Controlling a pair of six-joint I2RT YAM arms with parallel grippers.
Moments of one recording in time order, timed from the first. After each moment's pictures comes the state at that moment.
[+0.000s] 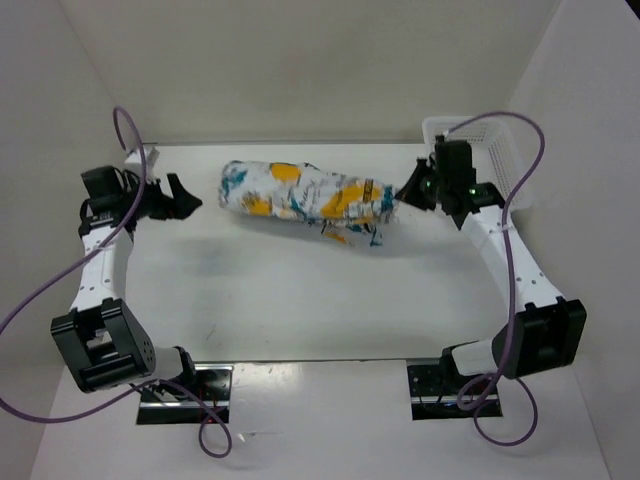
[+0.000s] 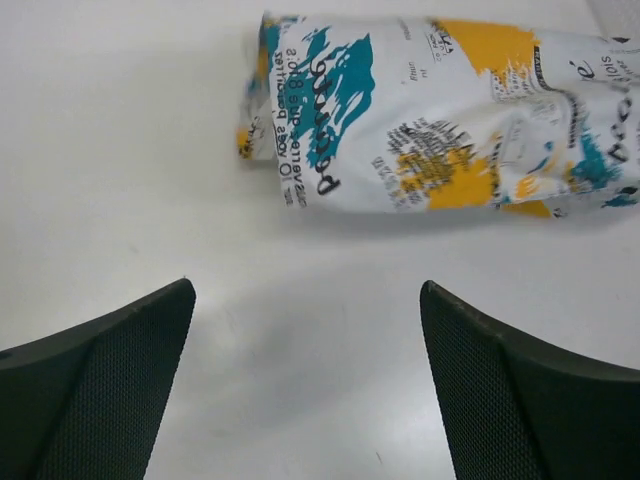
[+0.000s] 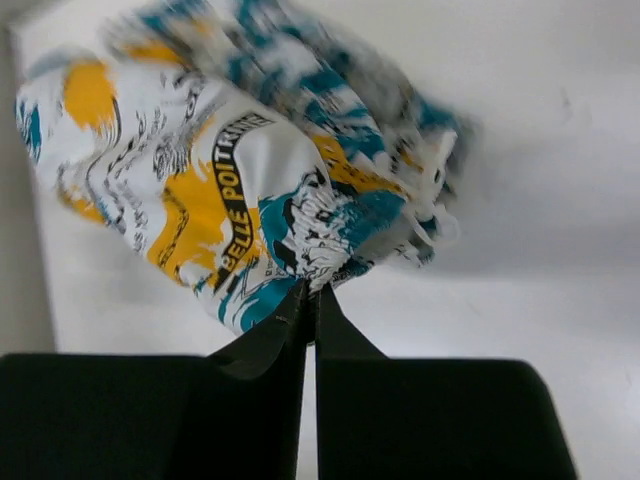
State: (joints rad) left arm 0.37 1.36 1.16 -0.30 0.74 0.07; right arm 0.19 1.41 1.42 -0.60 -0.14 0.56
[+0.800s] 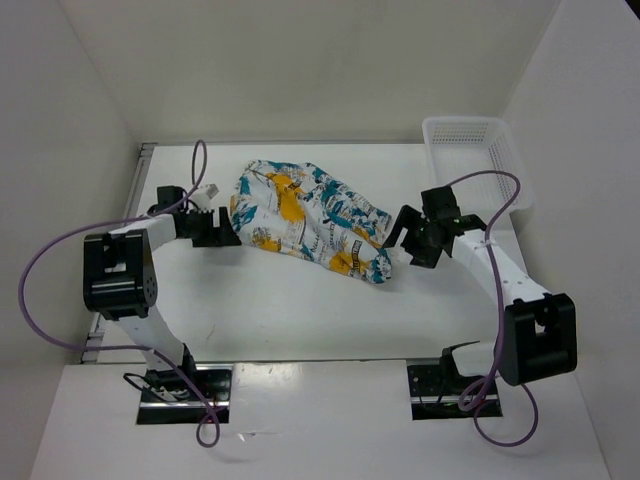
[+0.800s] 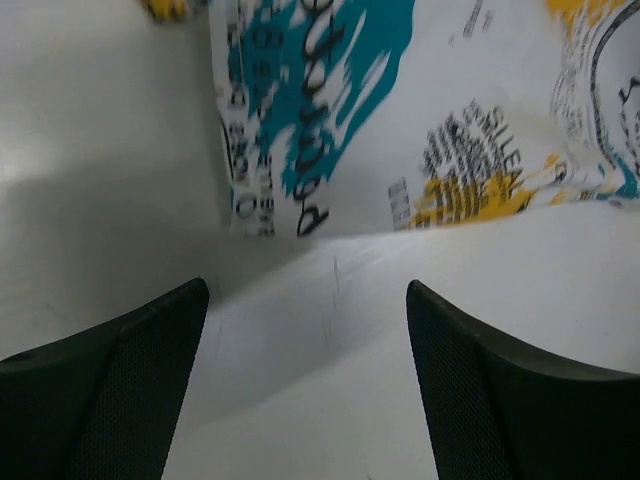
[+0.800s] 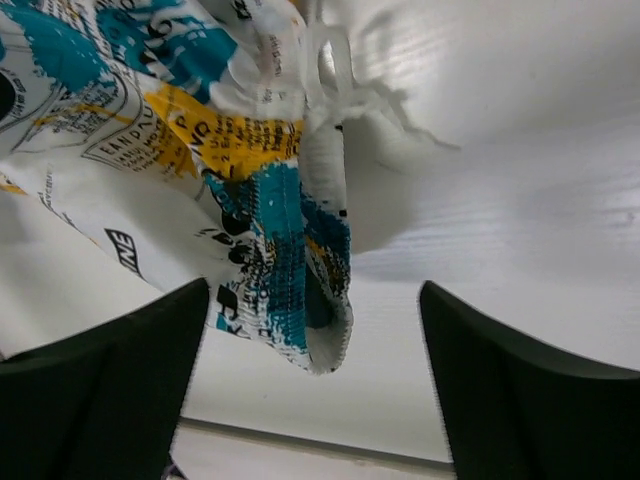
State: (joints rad) left arm 0.16 1.76 0.98 -0.28 0.64 0.06; right arm 0.19 1.33 0.95 -0.63 -0.12 0.67
